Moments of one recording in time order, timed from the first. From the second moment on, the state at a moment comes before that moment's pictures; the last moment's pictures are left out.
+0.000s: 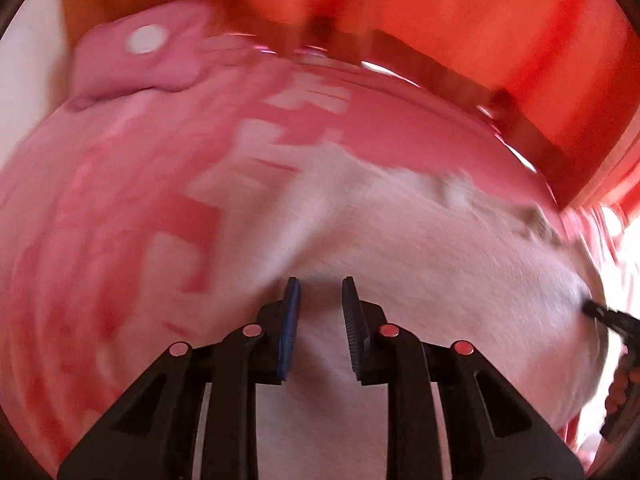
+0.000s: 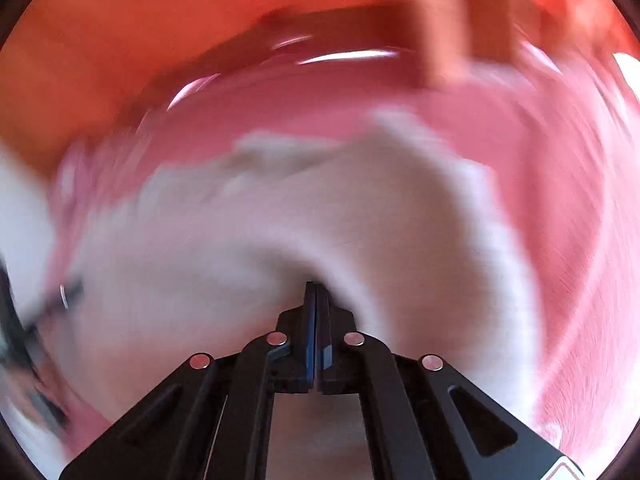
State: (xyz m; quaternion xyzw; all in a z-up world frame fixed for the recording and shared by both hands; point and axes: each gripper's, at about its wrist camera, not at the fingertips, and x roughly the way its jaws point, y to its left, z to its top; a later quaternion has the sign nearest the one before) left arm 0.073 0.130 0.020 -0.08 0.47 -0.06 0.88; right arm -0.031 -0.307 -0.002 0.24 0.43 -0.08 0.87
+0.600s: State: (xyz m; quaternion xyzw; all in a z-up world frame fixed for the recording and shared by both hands) left arm 0.119 0.125 0.051 -0.18 0.40 -0.10 0.89; right arm -0.009 -0.317 0.049 0.23 0.27 -0.08 0.93
